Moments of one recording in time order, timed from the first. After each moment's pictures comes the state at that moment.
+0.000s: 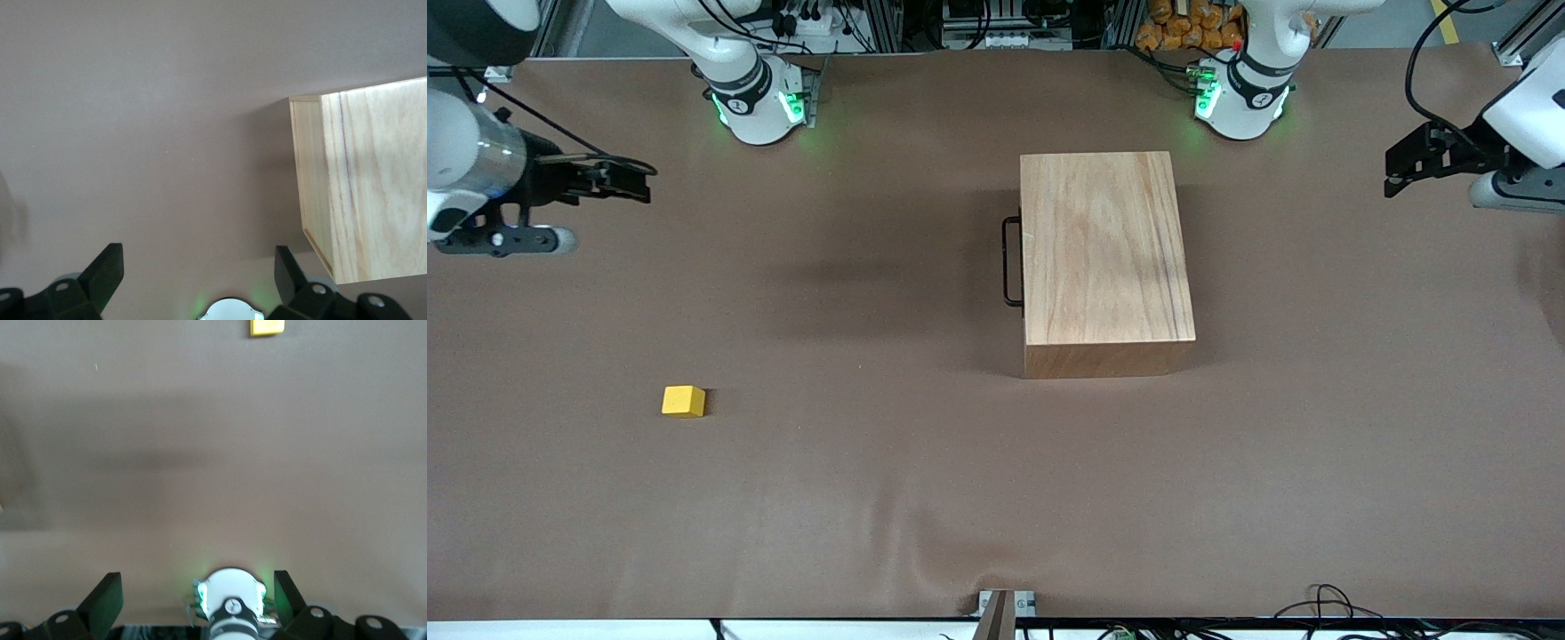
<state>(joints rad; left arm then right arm) -0.13 -0.01 0.00 -1.48 0.03 1.40 0.03 0.04 0.01 -0.01 -1.61 0.06 1.32 0.06</state>
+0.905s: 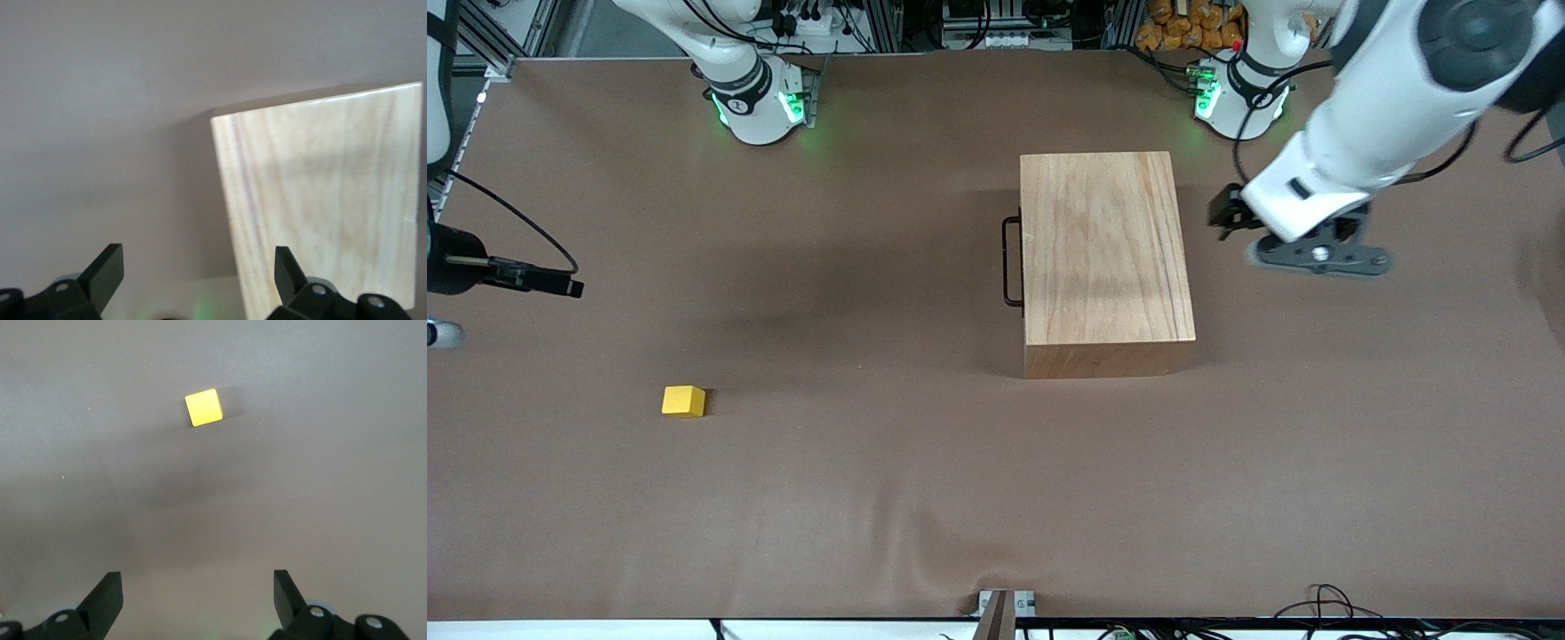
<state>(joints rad) -0.21 0.18 -0.24 -1.45 0.03 1.52 -0.28 -0.13 0.19 -0.02 -1.57 0.08 1.56 0.04</state>
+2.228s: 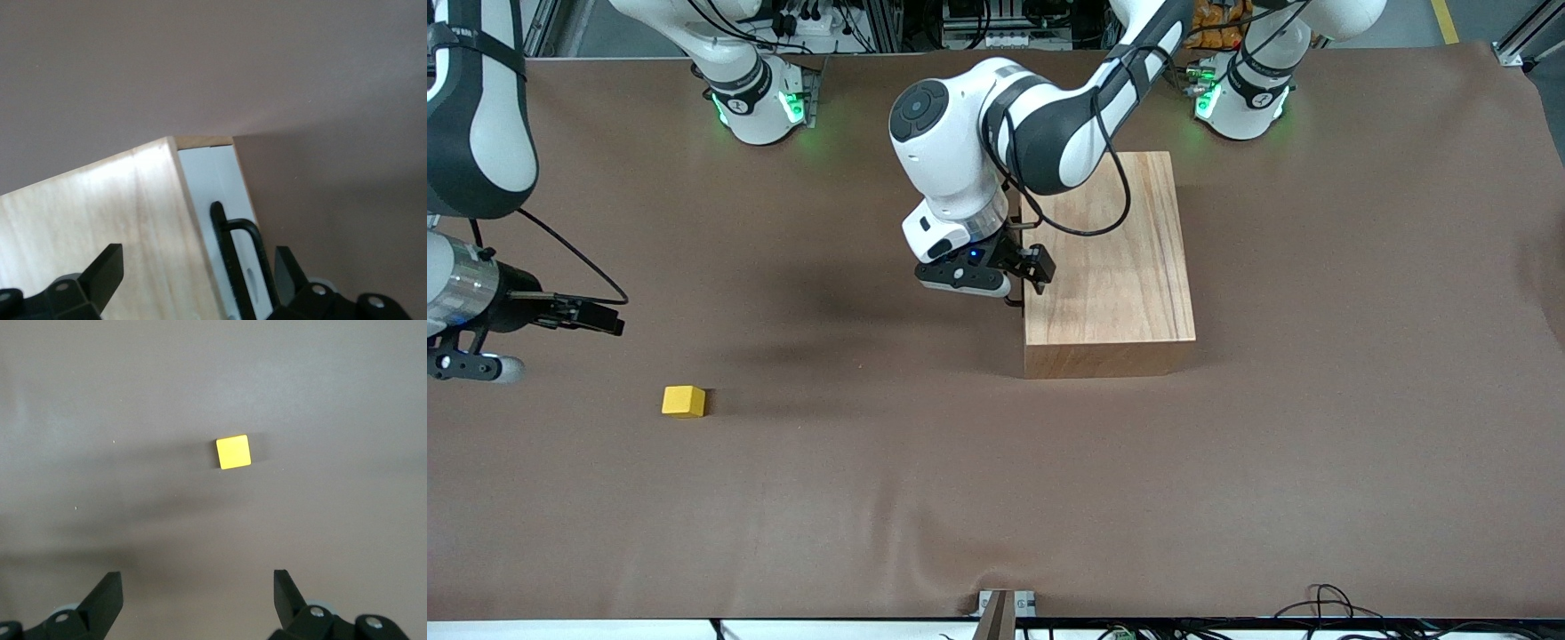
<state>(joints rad) -0.98 0.71 0.14 -1.09 0.18 1.70 -0.63 -0.03 0.25 -0.02 -1.55 0.04 1.69 0.07</state>
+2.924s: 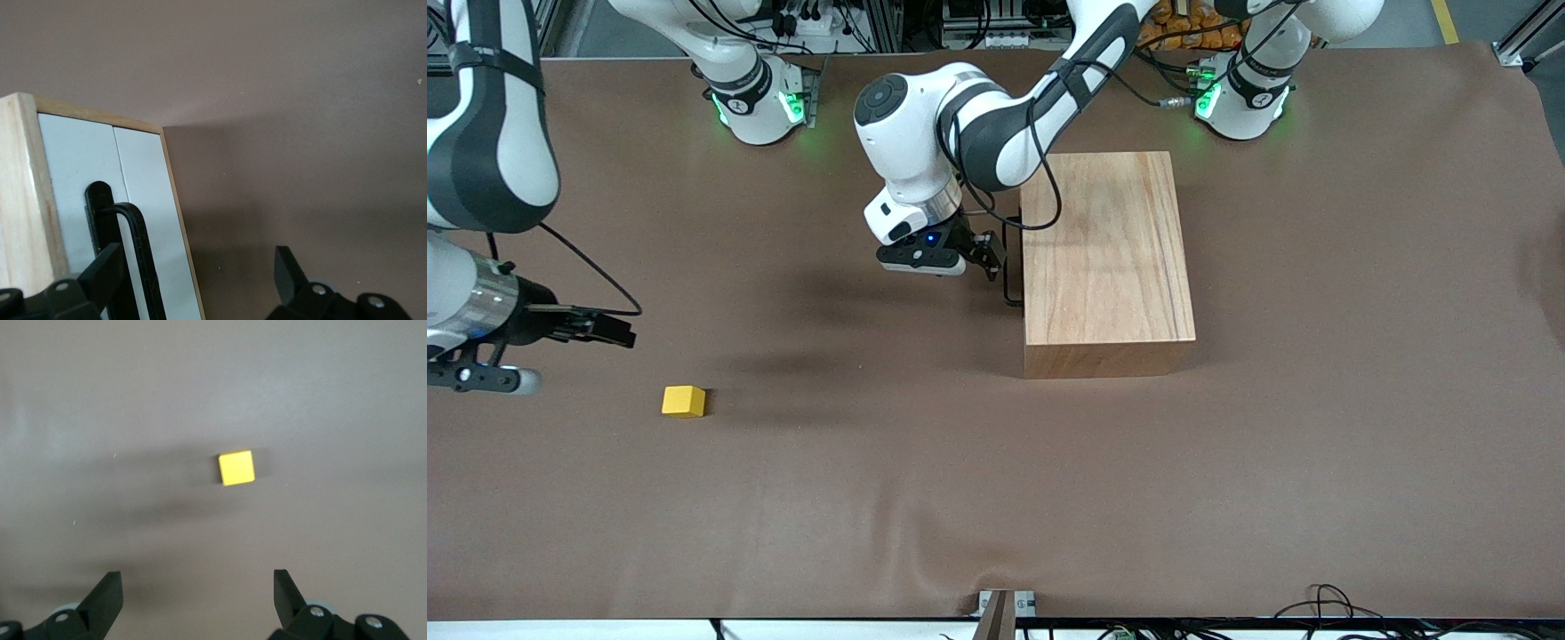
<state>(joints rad) -1.07 0.79 0.13 -1.09 0.18 1.80 -0.79 -0.03 0.27 -0.03 -1.55 0.04 1.76 0.07</state>
